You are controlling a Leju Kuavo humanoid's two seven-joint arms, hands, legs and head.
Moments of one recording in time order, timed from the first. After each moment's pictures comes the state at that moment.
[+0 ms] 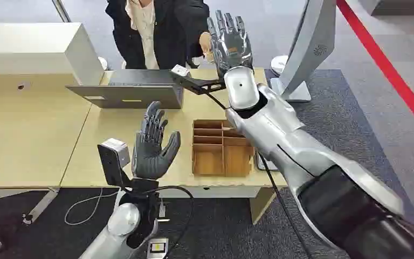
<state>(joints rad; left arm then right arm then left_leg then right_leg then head) -0.33 -0.02 -0.82 -1.46 0.27 0.39 -0.25 -1.28 0.18 1.14 -0.35 0.96 -0.27 0.17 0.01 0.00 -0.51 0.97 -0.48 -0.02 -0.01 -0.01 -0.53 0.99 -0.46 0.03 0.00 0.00</state>
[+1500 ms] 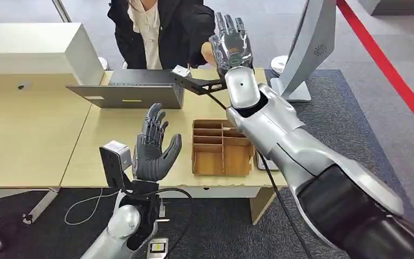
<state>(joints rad) -0.32 -0.02 -0.82 -1.46 0.24 0.38 -0.25 -1.28 0.18 1.15 -0.31 0.93 -0.28 0.14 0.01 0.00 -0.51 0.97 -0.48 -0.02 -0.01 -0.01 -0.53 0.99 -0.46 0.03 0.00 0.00</state>
